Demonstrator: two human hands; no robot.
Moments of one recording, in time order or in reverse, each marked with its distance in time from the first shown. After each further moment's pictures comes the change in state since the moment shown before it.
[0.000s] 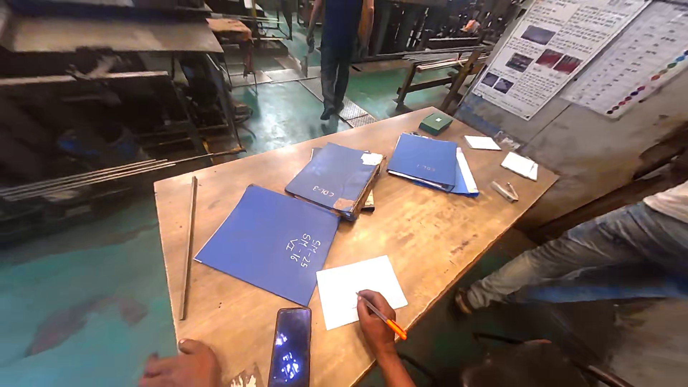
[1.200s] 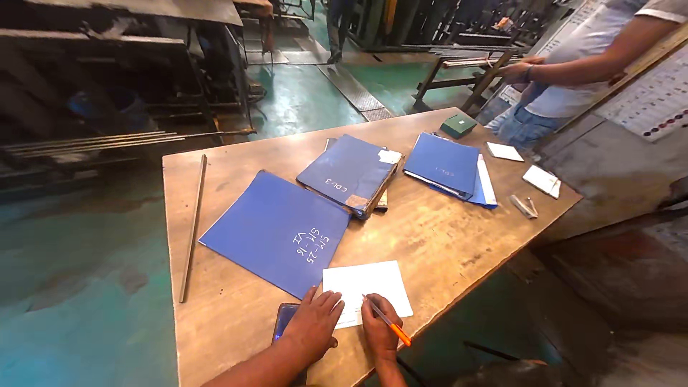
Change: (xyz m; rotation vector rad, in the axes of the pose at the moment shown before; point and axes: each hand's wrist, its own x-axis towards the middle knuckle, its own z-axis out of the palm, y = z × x) left_hand -0.142 0.123 -0.018 0.440 -0.985 1.675; right_hand 0.003 -0.007 0.000 -0.180 0.041 0.045
